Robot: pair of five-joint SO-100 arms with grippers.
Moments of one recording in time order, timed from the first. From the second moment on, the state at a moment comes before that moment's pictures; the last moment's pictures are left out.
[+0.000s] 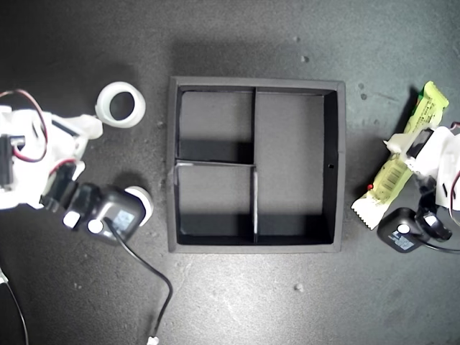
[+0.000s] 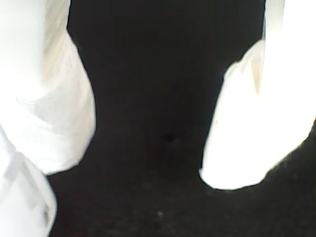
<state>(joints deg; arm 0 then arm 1) -3.1 113.0 122.8 69.1 -63.5 0.4 90.2 115.3 58.6 40.1</state>
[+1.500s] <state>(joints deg) -2.1 119.3 127.3 67.9 -64.3 5.1 69.2 54.3 82.0 8.6</state>
